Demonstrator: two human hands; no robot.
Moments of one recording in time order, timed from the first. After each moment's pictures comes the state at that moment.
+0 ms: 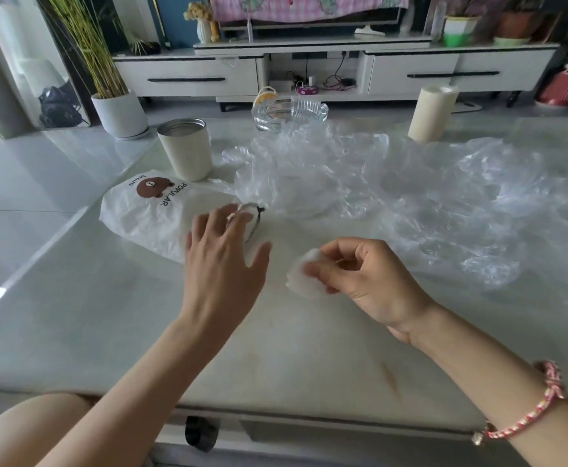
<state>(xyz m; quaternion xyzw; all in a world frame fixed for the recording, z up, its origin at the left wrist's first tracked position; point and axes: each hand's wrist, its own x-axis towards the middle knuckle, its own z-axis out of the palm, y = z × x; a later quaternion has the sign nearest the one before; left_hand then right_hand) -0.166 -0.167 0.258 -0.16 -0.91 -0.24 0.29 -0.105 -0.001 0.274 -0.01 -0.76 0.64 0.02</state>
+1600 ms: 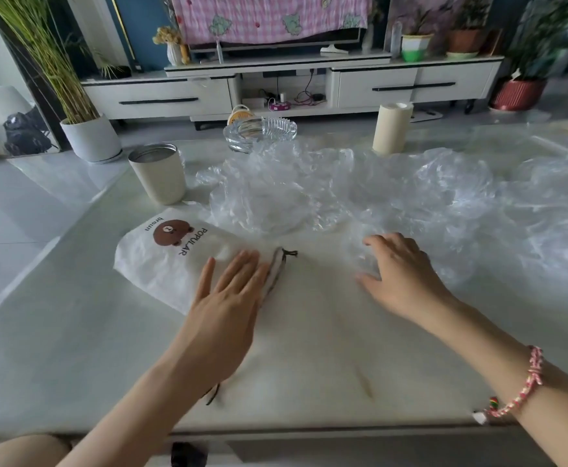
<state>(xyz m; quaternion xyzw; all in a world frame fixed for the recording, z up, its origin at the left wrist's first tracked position) -0.152 -0.172 0.231 -0.36 -0.91 -0.09 0.18 -0.105 0.074 0.257 -0.13 -0.98 0.11 0.06</state>
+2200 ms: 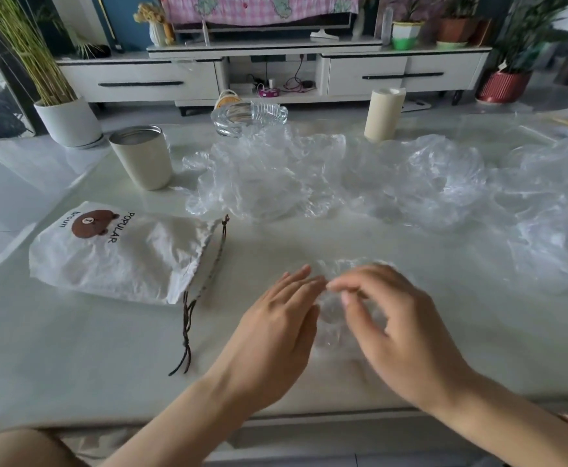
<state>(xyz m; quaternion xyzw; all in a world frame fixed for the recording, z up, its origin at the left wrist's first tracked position) -0.108 -0.127 0.235 -0.45 -0.83 -0.34 0.07 -0.035 0.021 0.262 0.06 -0.91 0.32 0.25</state>
